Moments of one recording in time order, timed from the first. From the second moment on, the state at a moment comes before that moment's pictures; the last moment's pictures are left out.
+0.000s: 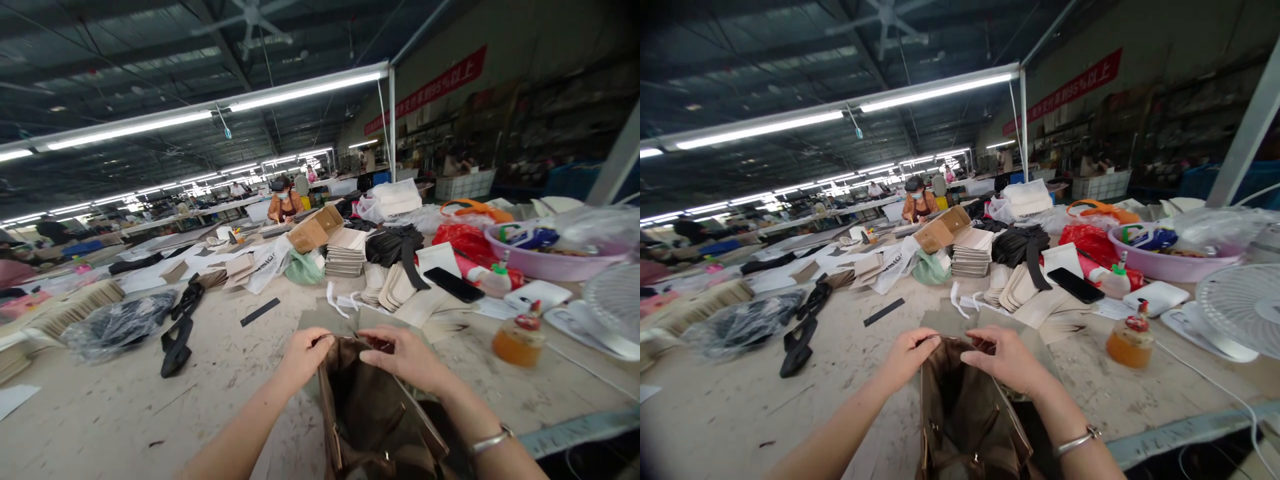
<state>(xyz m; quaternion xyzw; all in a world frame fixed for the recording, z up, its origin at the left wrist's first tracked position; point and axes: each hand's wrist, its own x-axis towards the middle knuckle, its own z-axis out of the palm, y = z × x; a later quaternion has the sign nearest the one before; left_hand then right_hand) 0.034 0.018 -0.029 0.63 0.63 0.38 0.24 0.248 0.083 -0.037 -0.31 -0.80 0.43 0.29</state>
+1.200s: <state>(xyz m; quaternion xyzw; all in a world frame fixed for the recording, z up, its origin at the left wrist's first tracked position) 0.019 0.022 -0.054 0.61 0.61 0.46 0.20 0.199 0.069 -0.027 -0.40 -0.83 0.24 0.29</state>
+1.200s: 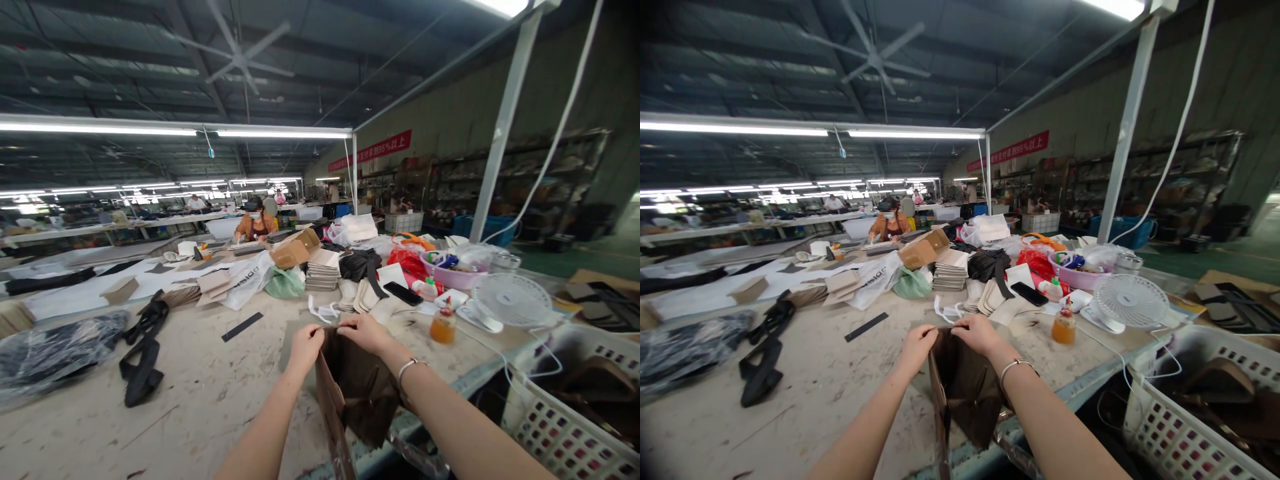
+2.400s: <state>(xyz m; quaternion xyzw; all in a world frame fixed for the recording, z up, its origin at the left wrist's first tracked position) 0.012 0.022 -0.039 0.62 0.54 0.43 0.36 0.207 0.076 -0.028 -0.39 -0.83 0.30 0.27</state>
